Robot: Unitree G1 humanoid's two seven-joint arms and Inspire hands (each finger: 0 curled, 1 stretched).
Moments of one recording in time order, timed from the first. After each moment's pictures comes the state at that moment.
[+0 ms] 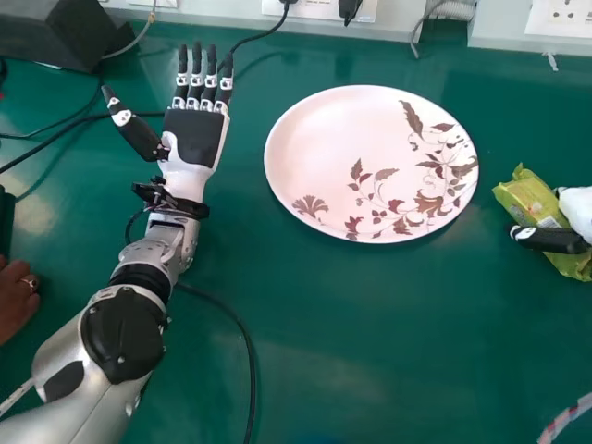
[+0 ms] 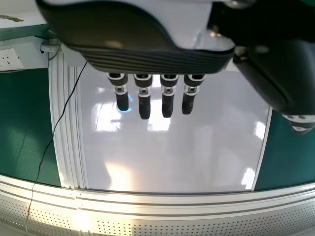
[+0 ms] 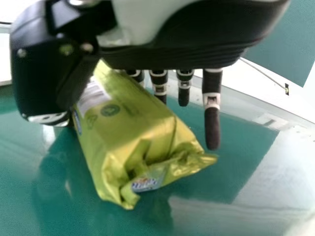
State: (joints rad) left arm -1.03 0.13 0.93 1.33 -0.88 0.32 -0.91; right arm -0.17 -0.98 0.06 -0.23 -1.06 0.39 0.79
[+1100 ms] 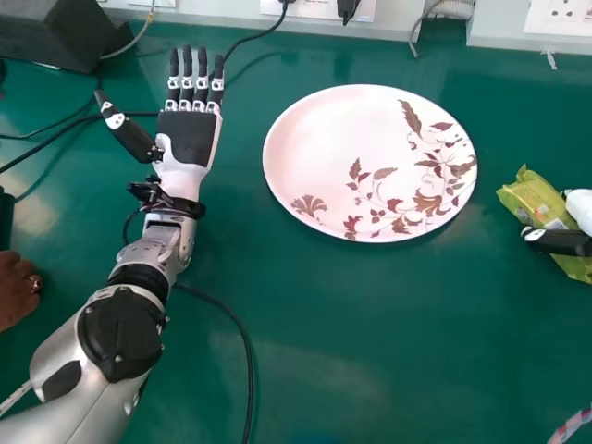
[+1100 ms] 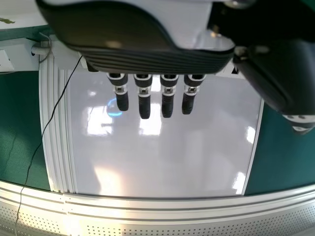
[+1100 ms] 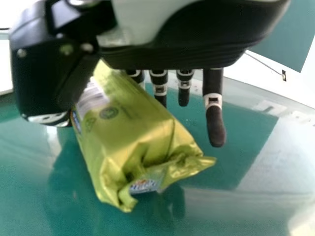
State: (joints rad) left arm -1.03 0.13 0.92 1.33 -0.85 0.24 -0.93; right arm -0.15 -0.98 -0.01 -0.30 -1.01 0.40 0.87
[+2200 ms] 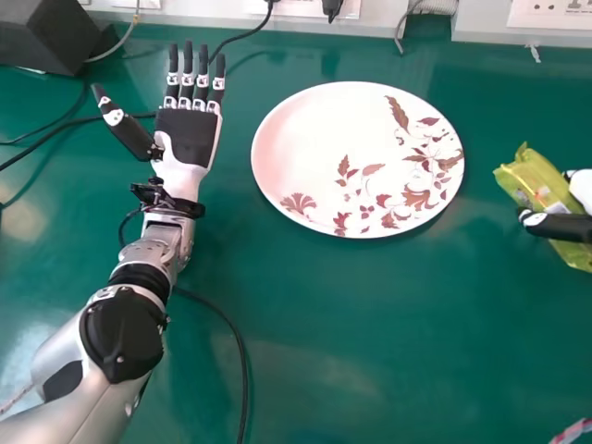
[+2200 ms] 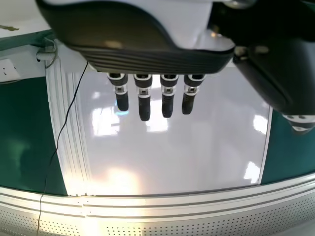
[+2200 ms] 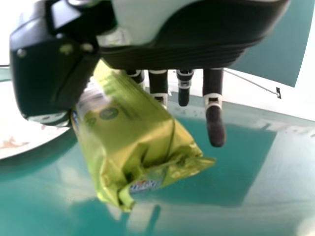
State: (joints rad) left arm -1.03 0.13 0.89 1.33 -0.81 0.18 -0.96; right arm -0.22 -0.98 -0.10 -0.50 -1.04 0.46 1.05
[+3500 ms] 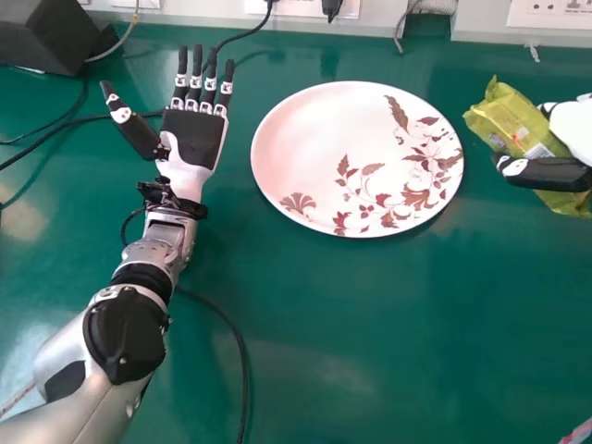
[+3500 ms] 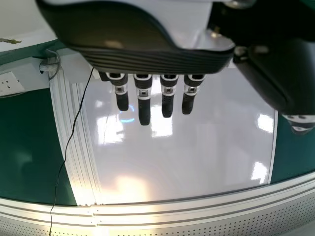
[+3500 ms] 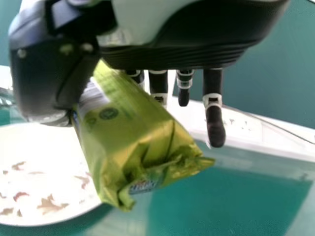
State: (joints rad) left arm -1.03 0.12 0.86 1.33 -0.80 0.14 -0.94; right arm -0.37 -0.97 -0.10 -0.53 -0.97 0.31 0.97
